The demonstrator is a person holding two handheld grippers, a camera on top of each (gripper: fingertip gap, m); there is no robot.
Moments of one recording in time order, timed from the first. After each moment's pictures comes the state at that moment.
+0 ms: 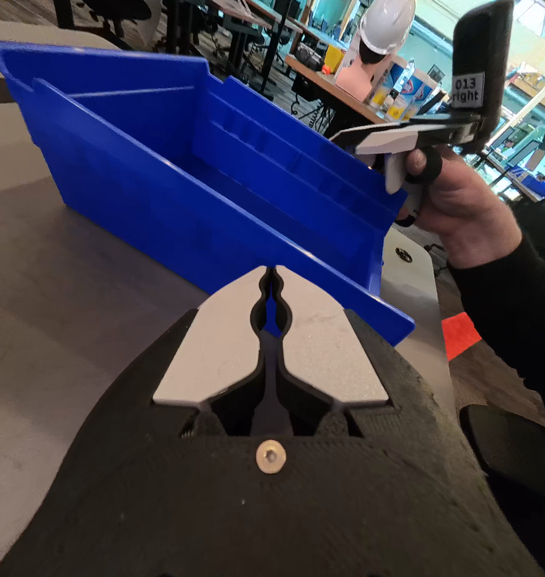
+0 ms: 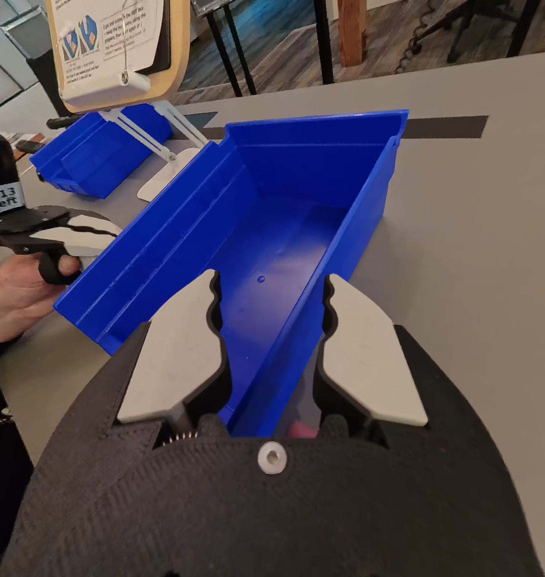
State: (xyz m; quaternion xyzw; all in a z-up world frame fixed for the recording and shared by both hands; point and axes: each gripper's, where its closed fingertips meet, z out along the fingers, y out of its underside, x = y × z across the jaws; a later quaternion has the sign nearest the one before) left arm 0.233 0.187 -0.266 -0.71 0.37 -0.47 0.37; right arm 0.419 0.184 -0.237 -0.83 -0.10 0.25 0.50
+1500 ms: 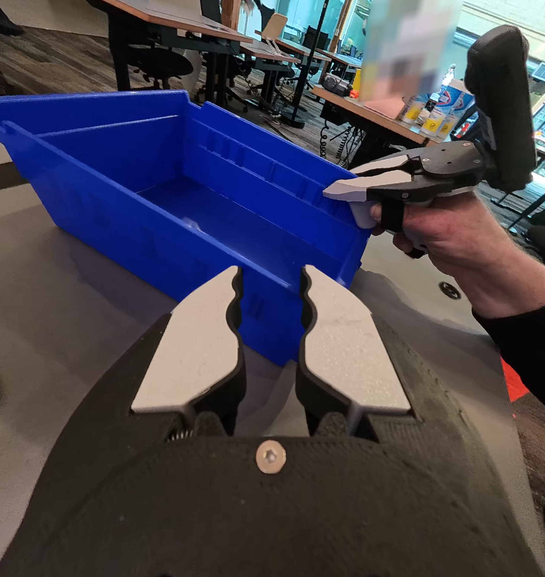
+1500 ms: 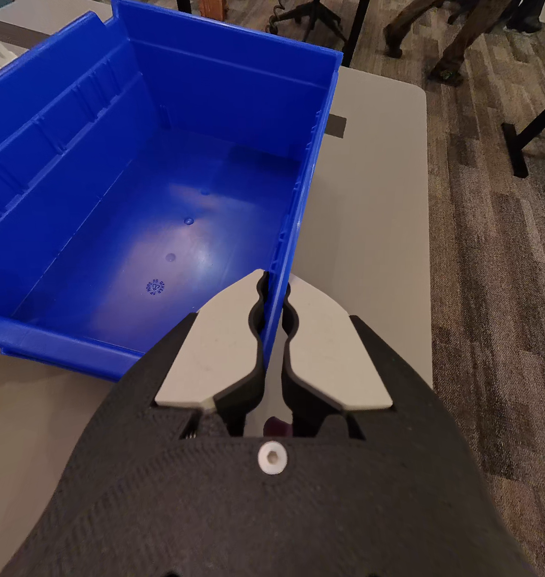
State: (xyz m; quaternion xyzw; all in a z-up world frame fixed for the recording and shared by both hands) left arm 0.277 0.211 -0.251 -0.70 0.37 -0.43 0.44; right arm 0.465 0.223 -0.273 -0.87 -0.09 0.00 0.49
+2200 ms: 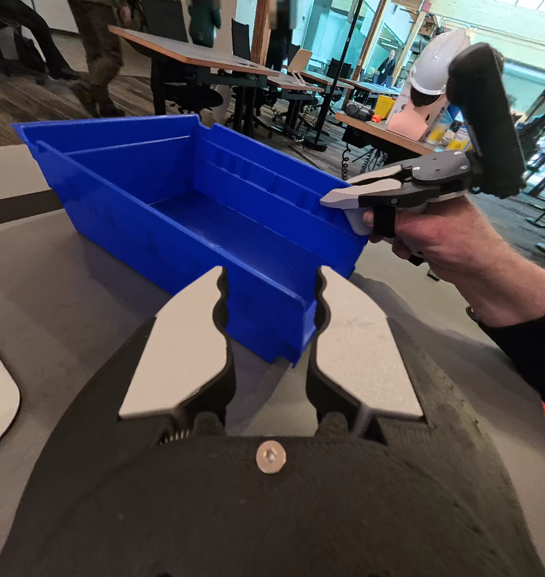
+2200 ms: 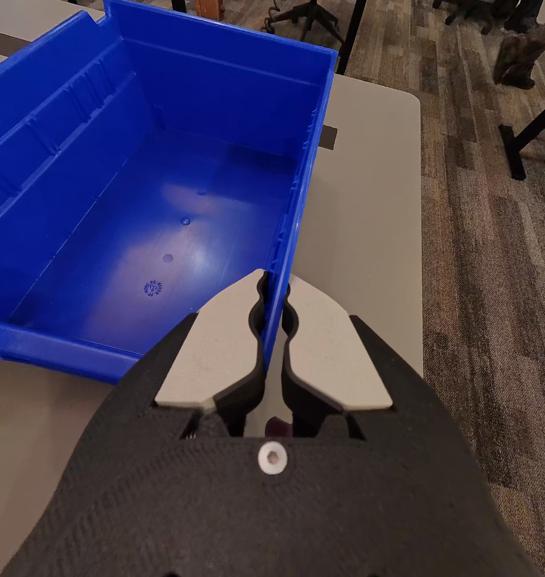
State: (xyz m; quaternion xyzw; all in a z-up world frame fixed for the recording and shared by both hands) left arm 0.282 0.222 -0.242 -0.70 0.34 -0.40 0.48; right arm 0.476 0.250 -0.273 -0.87 -0.09 -0.01 0.49
